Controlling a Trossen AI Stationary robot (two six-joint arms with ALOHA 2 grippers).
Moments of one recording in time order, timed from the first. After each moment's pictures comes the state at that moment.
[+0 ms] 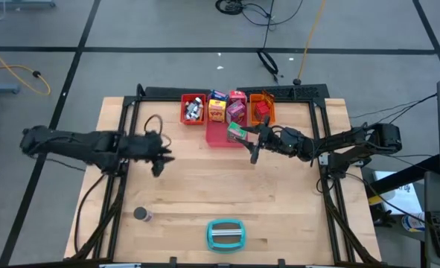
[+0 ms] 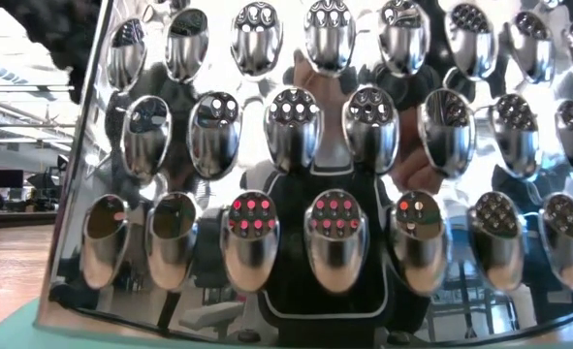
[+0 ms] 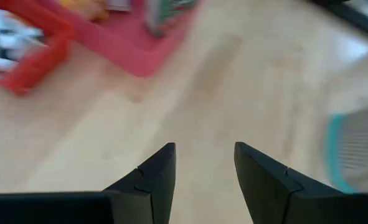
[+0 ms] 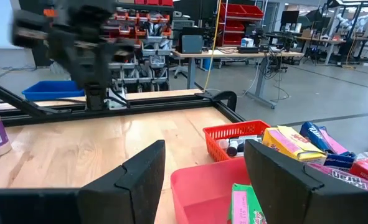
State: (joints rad) left arm -0.03 0.78 0.64 -0.57 -0.17 -0.51; right arm -0.14 1.38 0.48 0.89 0.18 -0.03
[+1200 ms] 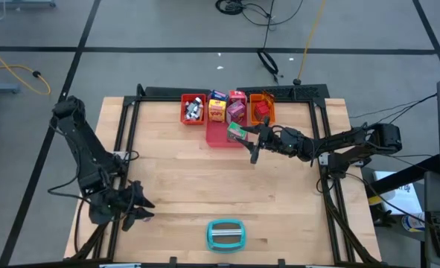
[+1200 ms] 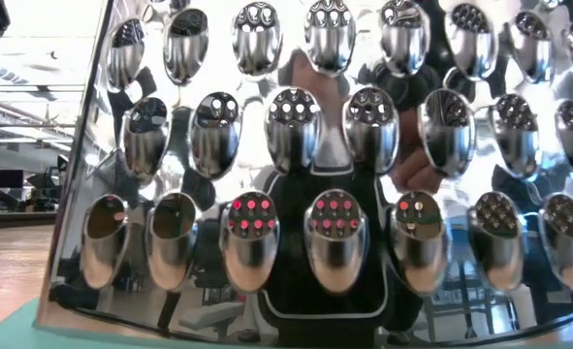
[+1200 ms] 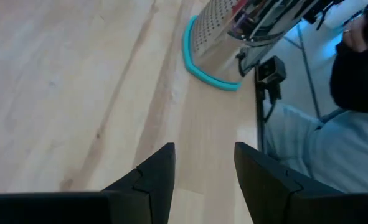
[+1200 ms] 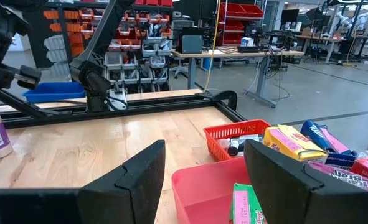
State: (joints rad) left arm -1.11 0.96 0.55 -0.39 -0.63 -1.23; right arm -0.14 1.38 0.48 0.89 0.18 -0.02
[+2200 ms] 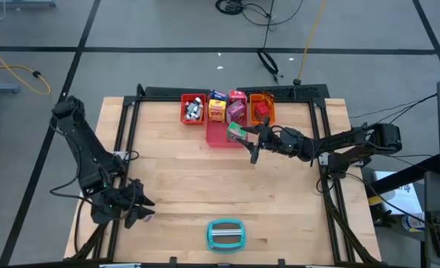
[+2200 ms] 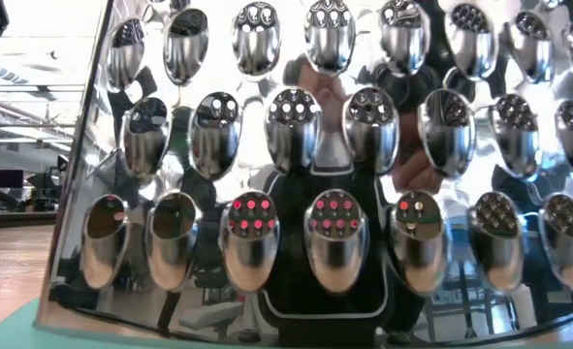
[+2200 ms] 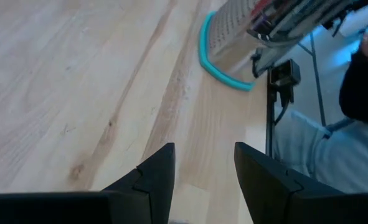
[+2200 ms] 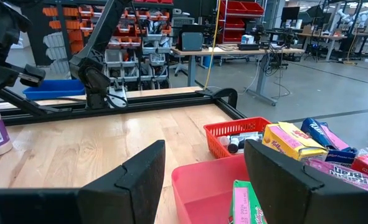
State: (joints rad) left arm -1.11 0.96 0.55 -0.44 -0.63 -1.33; right arm -0.14 1.38 0.48 0.88 0.18 -0.02
